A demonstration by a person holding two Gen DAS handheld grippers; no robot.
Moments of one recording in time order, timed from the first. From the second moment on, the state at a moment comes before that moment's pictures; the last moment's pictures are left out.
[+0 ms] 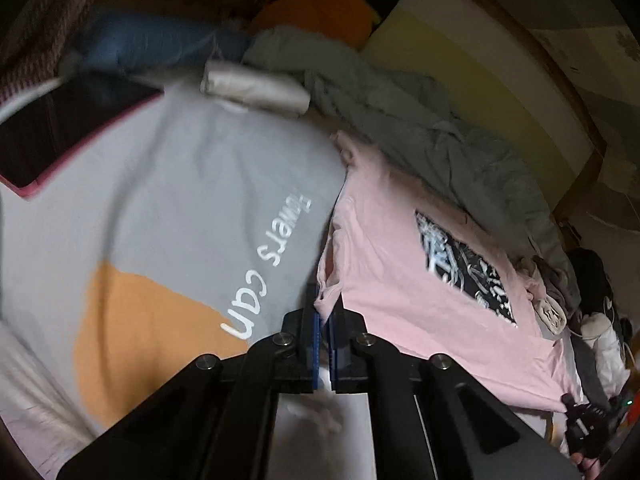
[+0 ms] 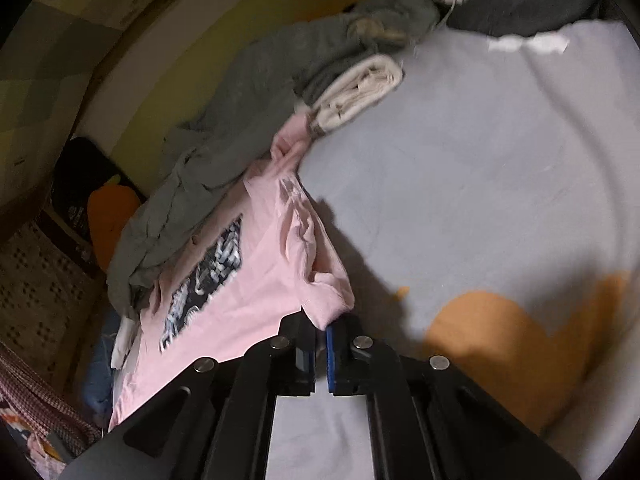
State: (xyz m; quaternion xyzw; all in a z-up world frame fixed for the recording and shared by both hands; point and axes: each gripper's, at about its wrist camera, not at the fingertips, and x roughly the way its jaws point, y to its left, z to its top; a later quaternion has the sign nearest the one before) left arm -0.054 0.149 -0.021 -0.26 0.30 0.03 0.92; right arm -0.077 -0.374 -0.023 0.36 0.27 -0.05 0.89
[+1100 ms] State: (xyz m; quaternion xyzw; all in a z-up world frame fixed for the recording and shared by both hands) left arm 0.085 0.126 0.023 -0.20 0.36 0.10 0.90; right arm 0.073 -0.381 -0.002 0.35 0.35 -0.04 0.87
